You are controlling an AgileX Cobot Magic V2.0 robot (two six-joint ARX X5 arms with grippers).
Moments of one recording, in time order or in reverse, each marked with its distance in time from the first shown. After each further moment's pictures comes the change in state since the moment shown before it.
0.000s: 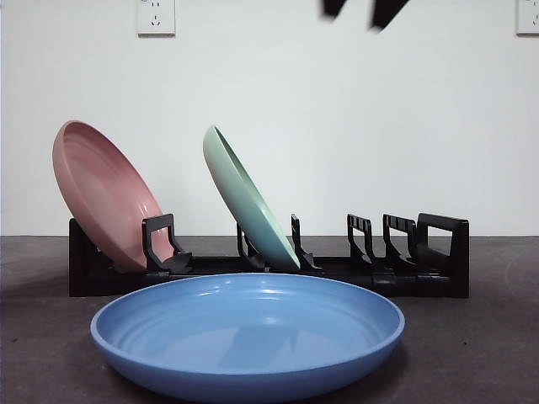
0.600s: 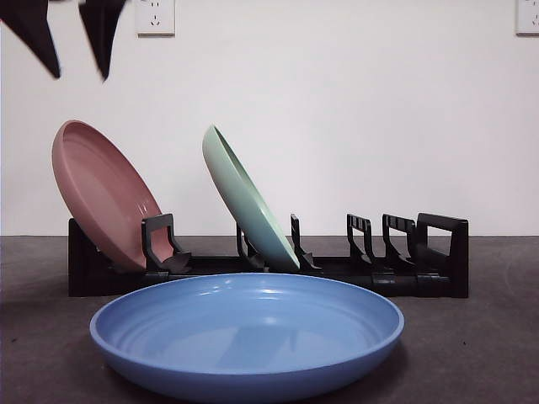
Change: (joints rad) left arm -0.206 0.497 0.367 -0.137 -0.612 0.094; right arm -0.190 -0.262 0.000 -0.042 0.033 0.032
